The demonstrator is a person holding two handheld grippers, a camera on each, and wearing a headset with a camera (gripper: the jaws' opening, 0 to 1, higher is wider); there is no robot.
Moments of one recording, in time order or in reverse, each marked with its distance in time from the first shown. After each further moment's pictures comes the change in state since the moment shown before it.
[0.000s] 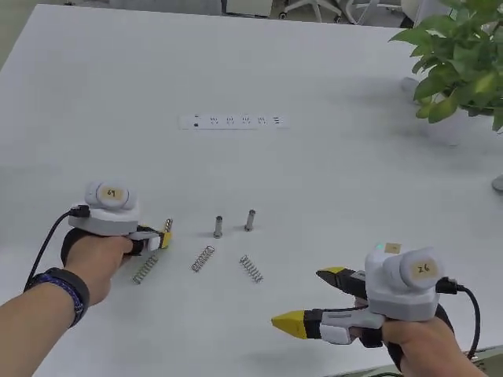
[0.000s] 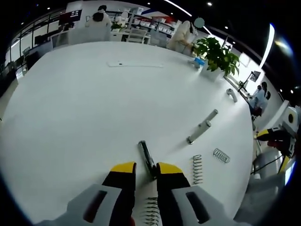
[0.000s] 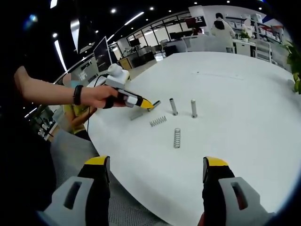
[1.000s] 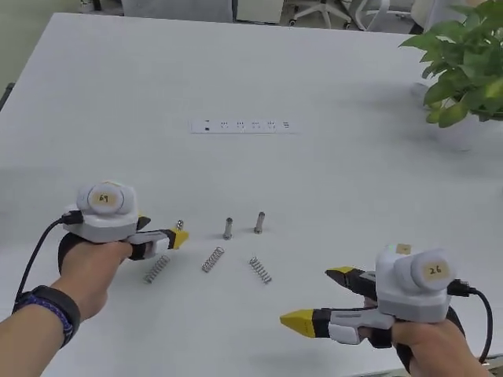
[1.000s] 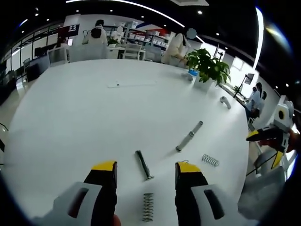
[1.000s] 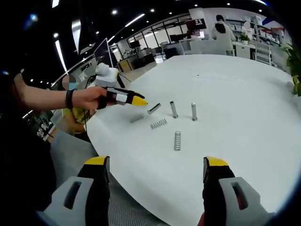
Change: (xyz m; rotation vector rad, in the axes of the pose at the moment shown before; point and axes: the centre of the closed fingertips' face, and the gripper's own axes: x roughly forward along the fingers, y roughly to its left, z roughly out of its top) left arm -0.033 -0.005 0.020 0.042 -0.134 -0.002; right arm -0.001 0.002 0.004 -0.009 -0.020 -0.006
